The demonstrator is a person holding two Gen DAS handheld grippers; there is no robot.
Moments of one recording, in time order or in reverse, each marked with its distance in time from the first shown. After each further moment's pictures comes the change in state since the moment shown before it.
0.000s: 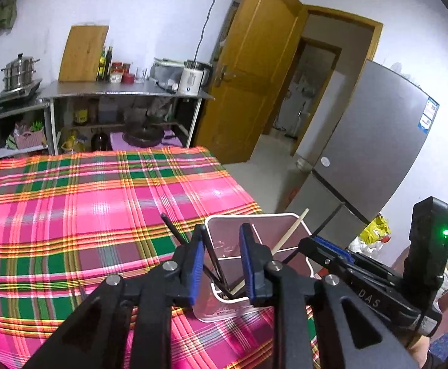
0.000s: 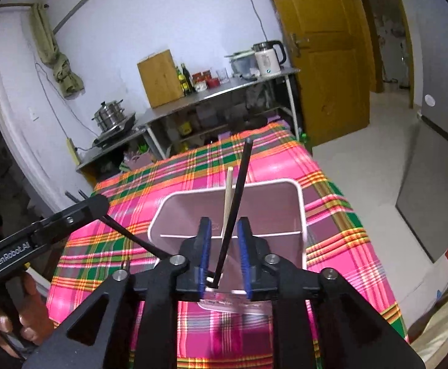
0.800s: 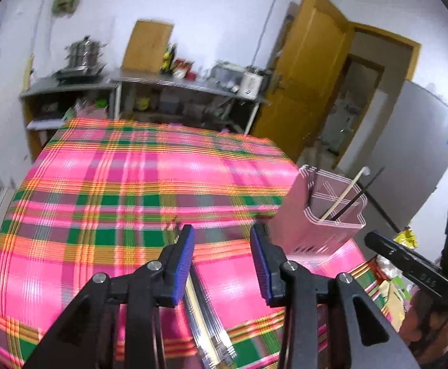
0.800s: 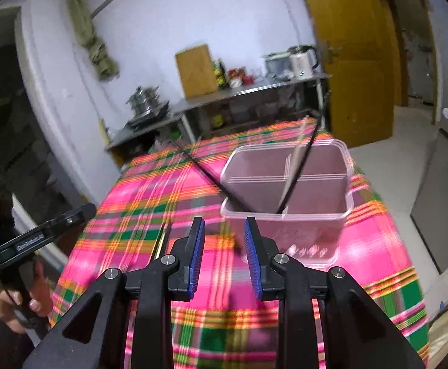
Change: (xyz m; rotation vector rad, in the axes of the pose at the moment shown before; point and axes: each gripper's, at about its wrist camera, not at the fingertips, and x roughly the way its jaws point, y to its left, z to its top) left arm -0.079 0.093 -0.088 -0.138 -0.017 0.209; right arm -0.029 0.056 -0.064 -0.124 0.064 0.122
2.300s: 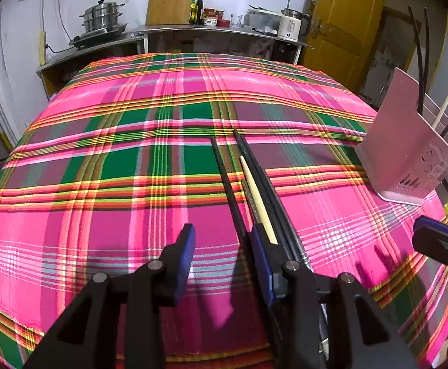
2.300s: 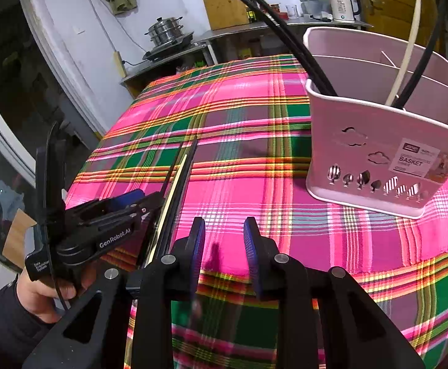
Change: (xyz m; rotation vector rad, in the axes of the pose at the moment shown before) left arm 0.100 0.035 -0.070 0.048 0.194 0.210; right arm 0.092 0.034 -0.054 -0.069 0.264 0.078
